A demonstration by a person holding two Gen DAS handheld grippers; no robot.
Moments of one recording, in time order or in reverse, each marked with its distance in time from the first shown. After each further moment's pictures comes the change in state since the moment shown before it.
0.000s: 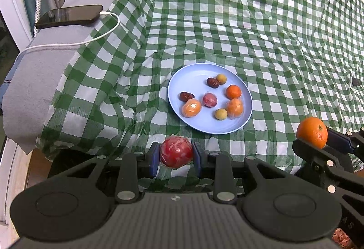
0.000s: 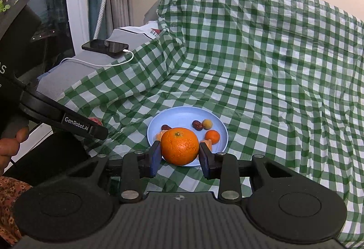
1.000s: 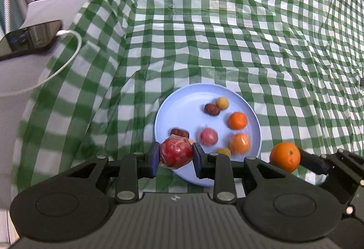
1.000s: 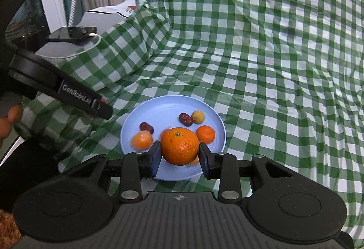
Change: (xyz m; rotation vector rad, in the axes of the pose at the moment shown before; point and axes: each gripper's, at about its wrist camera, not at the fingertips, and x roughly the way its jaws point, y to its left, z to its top) left arm 0.095 -0.018 0.094 0.059 0.051 -0.021; right arm 0.115 -0.029 0.020 0.082 0.122 -0.013
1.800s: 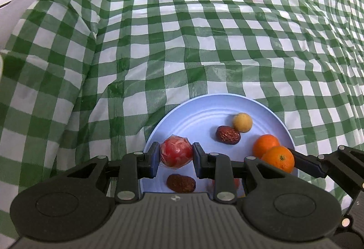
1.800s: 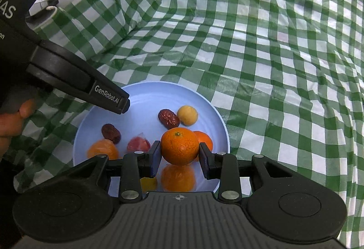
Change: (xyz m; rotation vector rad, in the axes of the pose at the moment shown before) left arm 0.120 -0.014 0.046 0.107 0.077 0.028; right arm 0.116 -0.020 0.015 -0.002 0.126 -0.011
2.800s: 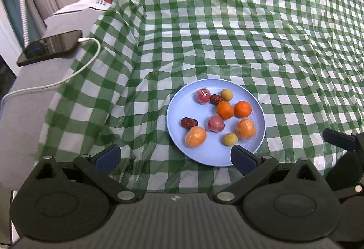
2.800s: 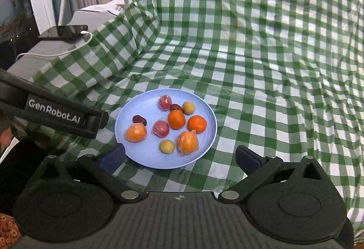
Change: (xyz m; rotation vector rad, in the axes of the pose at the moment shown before) left arm -0.159 -0.004 -0.110 -0.065 -0.151 0.083; right arm -0.142 0.030 -0.051 0.034 -0.140 -0.058
